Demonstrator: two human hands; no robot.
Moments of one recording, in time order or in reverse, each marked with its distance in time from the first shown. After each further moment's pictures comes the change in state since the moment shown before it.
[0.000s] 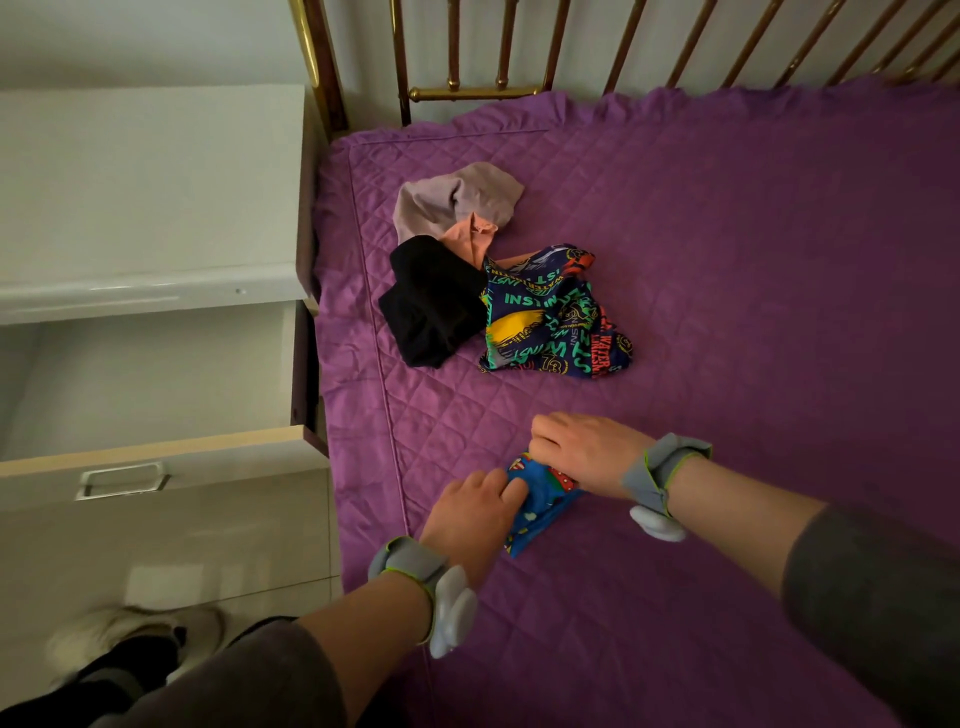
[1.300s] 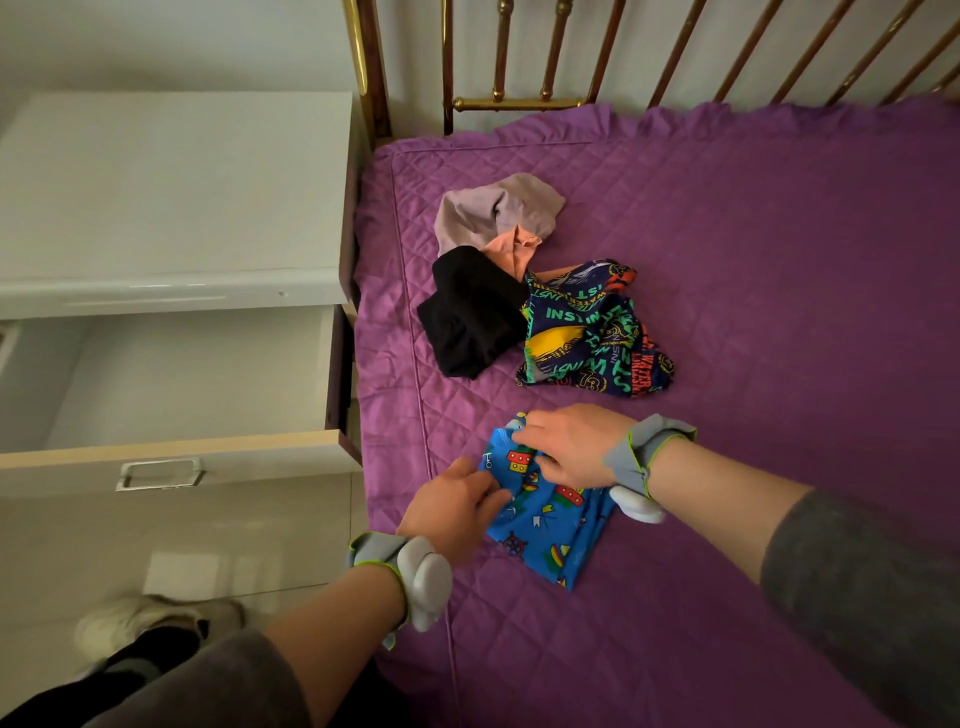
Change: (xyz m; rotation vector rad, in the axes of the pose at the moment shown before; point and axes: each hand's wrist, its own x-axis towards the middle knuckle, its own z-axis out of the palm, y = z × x) left_hand -0.006 -0.060 0.003 -0.500 0.138 -0.240; right_hand 0.059 -0.004 -0.025 -0.012 -0.035 0.029
